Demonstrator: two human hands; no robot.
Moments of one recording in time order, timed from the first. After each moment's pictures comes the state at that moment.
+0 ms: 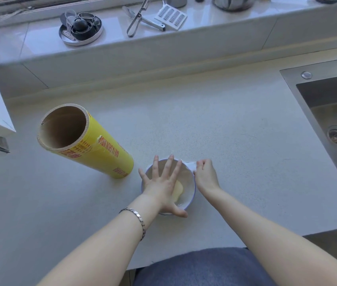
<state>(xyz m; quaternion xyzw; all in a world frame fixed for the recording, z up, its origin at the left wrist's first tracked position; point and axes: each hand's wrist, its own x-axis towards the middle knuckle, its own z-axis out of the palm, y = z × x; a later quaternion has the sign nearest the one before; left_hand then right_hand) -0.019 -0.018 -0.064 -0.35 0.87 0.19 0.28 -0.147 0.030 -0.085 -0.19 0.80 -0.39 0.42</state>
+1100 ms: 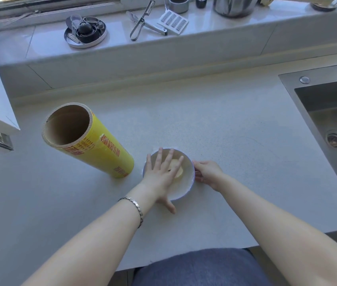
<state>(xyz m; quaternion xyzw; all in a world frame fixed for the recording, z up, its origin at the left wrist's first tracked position) -0.025 -0.037 -0.057 -0.29 0.91 0.12 0.28 -0.176 0.020 -0.103 -0.10 0.69 -0.39 0.60</state>
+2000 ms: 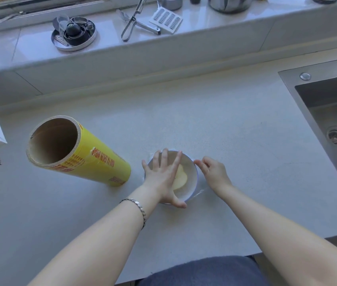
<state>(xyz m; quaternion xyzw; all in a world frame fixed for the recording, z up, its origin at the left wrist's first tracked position) -0.046 -0.049 -0.063 -0.35 0.89 0.15 0.25 -0.194 0.028 -0.106 -0.34 0.80 -0.33 0.36</state>
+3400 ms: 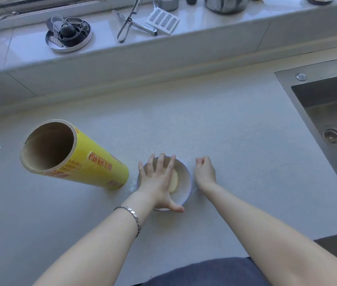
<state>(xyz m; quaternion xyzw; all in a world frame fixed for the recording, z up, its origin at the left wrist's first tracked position) -0.038 -0.049 -0.066 -0.36 0.89 0.15 0.23 -0.171 0.001 -0.110 -0.12 0.83 -0.36 0.40</state>
